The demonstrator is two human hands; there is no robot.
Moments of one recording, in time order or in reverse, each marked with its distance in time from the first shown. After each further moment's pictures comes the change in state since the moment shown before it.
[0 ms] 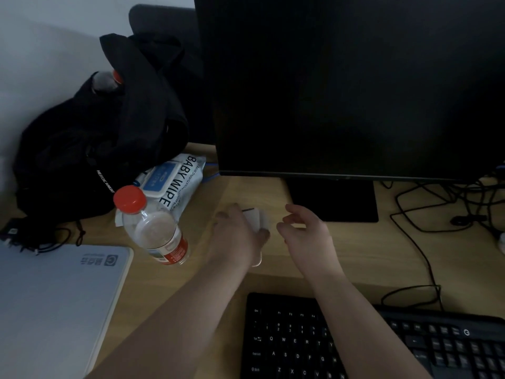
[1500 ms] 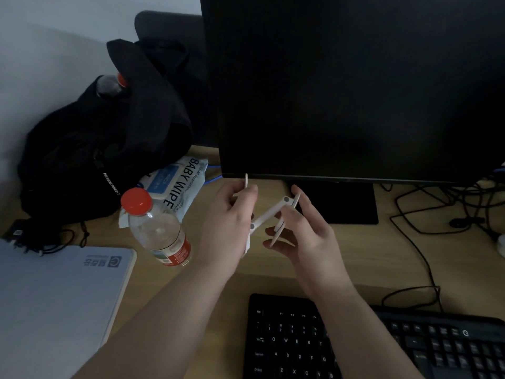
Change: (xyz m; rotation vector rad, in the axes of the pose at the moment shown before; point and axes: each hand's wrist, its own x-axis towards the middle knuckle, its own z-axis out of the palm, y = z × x) left_hand -0.028 0.017 -0.057 -0.843 0.094 0.165; right_hand -0.018 -0.011 0.000 0.584 -0.195 -0.134
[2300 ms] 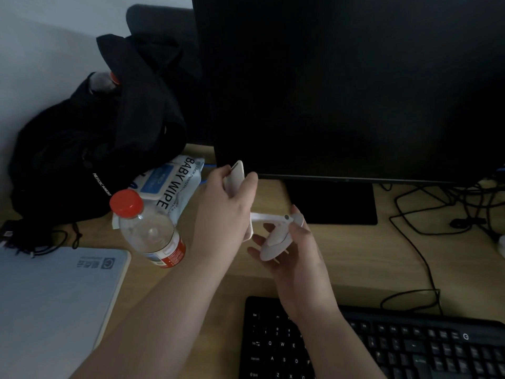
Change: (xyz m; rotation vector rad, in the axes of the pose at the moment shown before) left_hand 0.013 0.010 0.003 0.093 0.074 0.020; right_hand -0.018 0.023 0.009 0.382 0.055 0.170
